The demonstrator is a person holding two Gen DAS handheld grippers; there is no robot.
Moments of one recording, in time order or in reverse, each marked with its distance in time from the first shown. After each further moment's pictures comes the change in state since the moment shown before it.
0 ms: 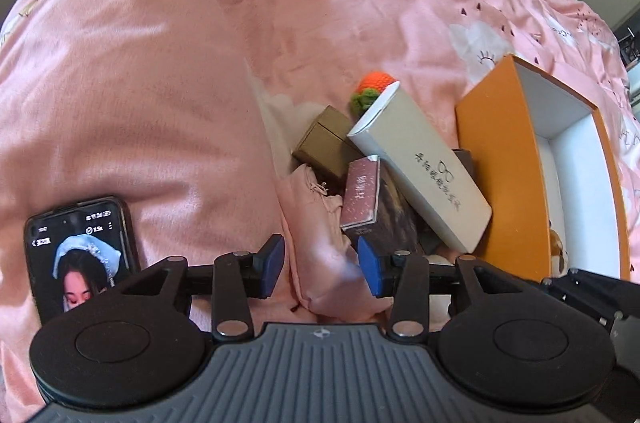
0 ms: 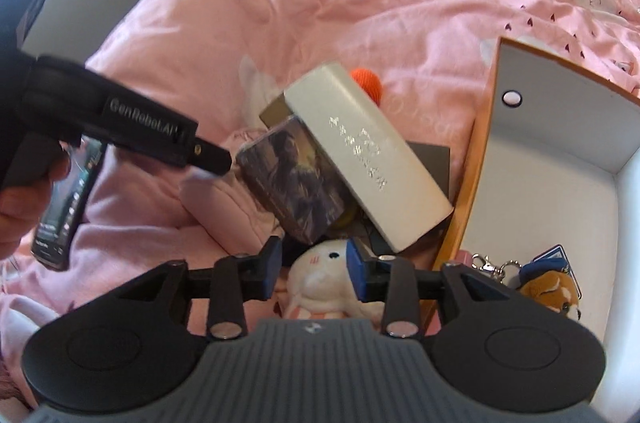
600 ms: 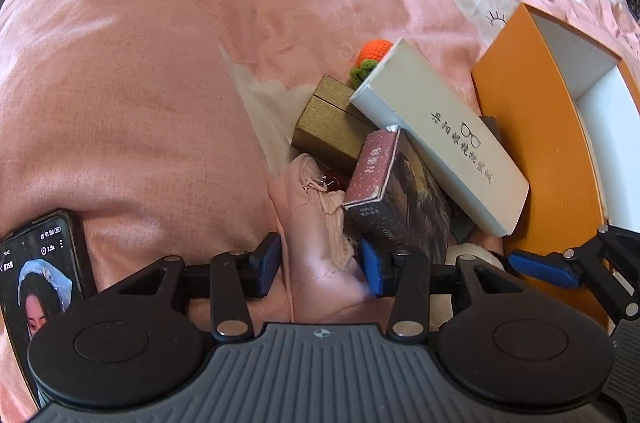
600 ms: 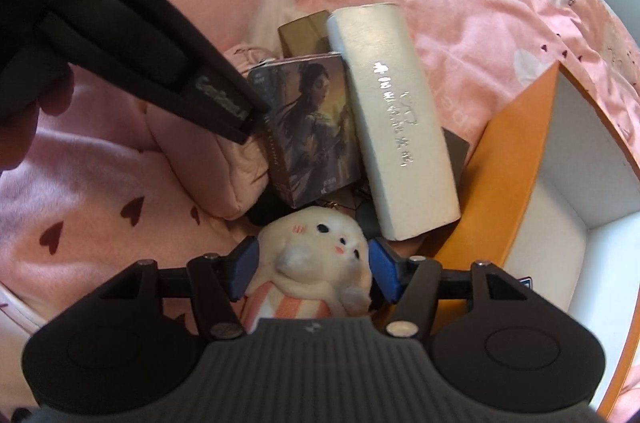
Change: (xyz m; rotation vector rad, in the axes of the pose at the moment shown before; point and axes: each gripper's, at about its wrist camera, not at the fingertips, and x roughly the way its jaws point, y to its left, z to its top) left arm 0.033 -0.014 -0.005 0.131 0.000 0.091; right arm 0.046 0.042 0.000 -0.298 0.200 -0.182
